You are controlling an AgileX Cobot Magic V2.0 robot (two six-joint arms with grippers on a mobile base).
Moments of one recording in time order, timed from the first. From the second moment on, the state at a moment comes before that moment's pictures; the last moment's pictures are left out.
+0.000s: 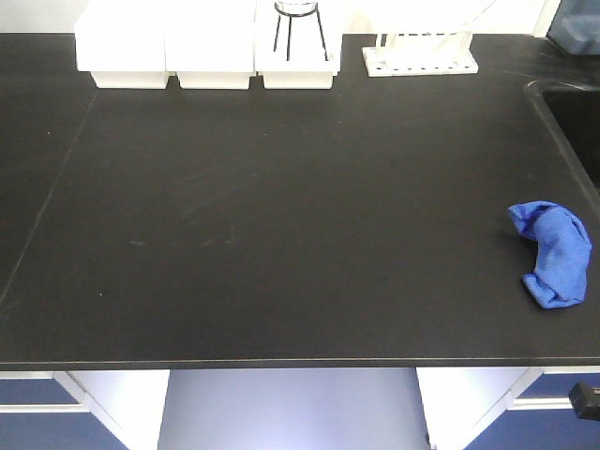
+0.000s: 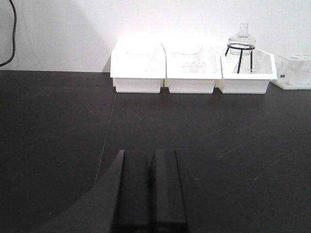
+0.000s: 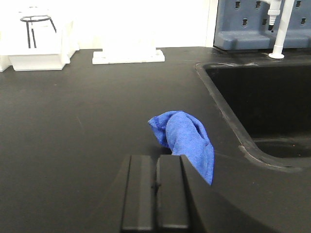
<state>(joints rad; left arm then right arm) -0.04 -0.01 0.03 0.14 0.15 -0.18 -0.06 -0.01 0.03 -0.03 0.26 0.04</state>
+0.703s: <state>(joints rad) -0.04 -0.01 0.03 0.14 0.15 -0.18 -0.06 -0.01 0.03 -0.12 0.26 -0.02</state>
